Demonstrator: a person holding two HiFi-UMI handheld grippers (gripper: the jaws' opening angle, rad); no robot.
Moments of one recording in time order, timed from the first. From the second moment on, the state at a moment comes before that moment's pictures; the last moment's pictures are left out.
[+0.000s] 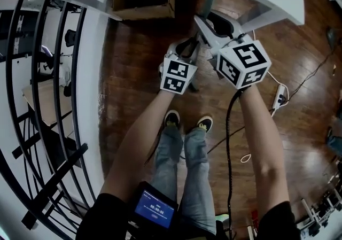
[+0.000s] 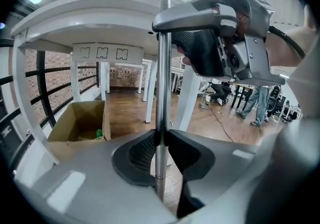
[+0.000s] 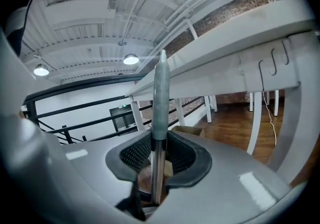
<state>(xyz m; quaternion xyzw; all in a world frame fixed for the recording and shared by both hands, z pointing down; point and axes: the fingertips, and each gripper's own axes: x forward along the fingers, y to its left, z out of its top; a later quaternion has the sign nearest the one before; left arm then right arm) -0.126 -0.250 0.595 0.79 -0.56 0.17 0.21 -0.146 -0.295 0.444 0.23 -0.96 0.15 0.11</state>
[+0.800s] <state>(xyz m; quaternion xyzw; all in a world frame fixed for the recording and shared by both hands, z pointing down) -0.129 -0.251 0.600 0.78 -0.56 0.18 0.21 -0.134 -0.291 0.471 0.23 -0.95 0.12 0.16</state>
